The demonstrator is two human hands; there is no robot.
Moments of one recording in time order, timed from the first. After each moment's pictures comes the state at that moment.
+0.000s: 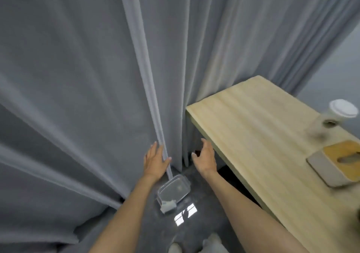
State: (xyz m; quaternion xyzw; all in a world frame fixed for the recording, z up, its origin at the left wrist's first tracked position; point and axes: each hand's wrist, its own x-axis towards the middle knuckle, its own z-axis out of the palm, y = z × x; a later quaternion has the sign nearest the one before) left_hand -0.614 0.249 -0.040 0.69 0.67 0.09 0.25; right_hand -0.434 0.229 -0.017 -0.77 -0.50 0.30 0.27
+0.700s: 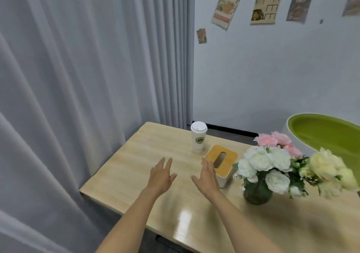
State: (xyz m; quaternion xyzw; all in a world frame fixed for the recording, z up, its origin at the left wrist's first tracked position) left_hand -0.238 0.258 0.061 0.93 0.34 0.00 0.15; right_hand -0.123 0.122 0.063 -0.89 -0.31 0.17 0.29
